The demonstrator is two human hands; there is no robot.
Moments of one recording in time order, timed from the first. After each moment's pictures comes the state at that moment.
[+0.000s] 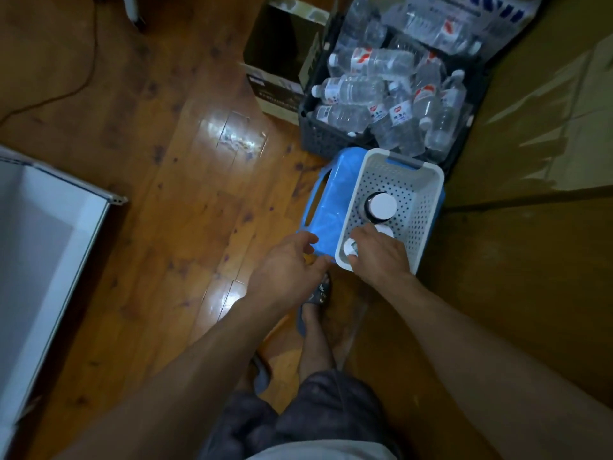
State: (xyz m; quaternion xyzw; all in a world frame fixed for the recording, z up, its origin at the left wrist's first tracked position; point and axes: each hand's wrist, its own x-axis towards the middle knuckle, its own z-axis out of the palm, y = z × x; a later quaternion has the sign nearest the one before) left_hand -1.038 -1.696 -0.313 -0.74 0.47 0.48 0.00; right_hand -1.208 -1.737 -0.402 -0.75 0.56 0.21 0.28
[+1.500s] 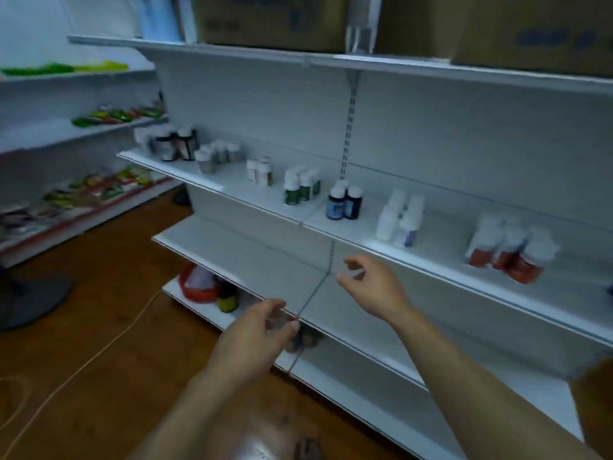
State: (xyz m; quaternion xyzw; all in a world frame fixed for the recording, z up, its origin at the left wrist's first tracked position) left_hand -0.547 -0.930 -0.038 -0.92 -0.11 -0.03 -0.37; right_hand -0.407 -1.113 -0.013 -0.93 -0.15 0.05 0.33
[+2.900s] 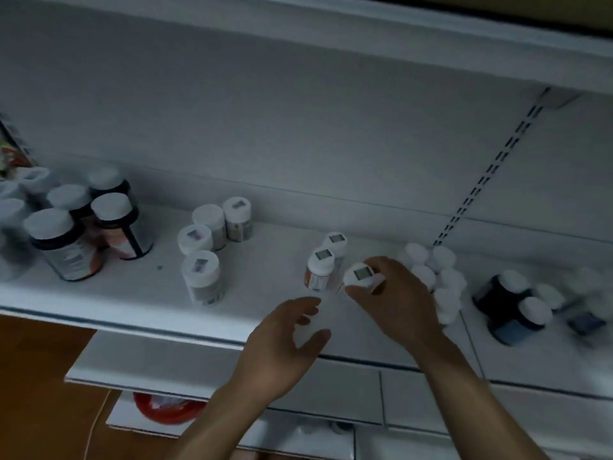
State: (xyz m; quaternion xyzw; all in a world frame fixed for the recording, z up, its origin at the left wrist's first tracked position) left_hand -0.090 -0.521 -0.065 -0.87 0.08 0.04 -0.48; right_hand -0.062 -0.715 -0.023 -0.95 0.05 -0.08 0.31
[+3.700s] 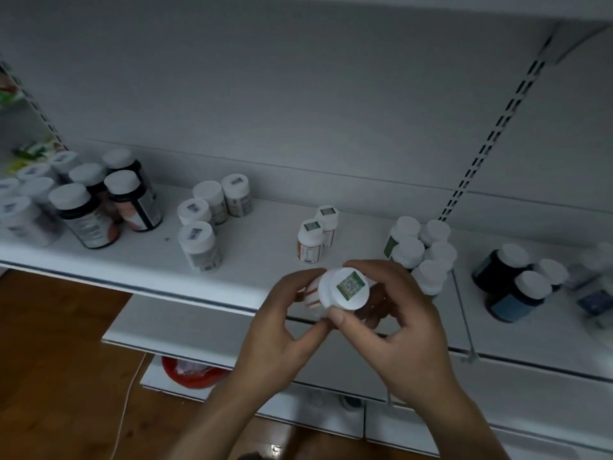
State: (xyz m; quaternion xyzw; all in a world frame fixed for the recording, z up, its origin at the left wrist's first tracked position) left_hand -0.142 -0.559 -0.040 -0.80 0.14 -0.06 -0.58; right_hand -0.159 -0.717 0.004 -0.81 -0.13 -0.20 0.54
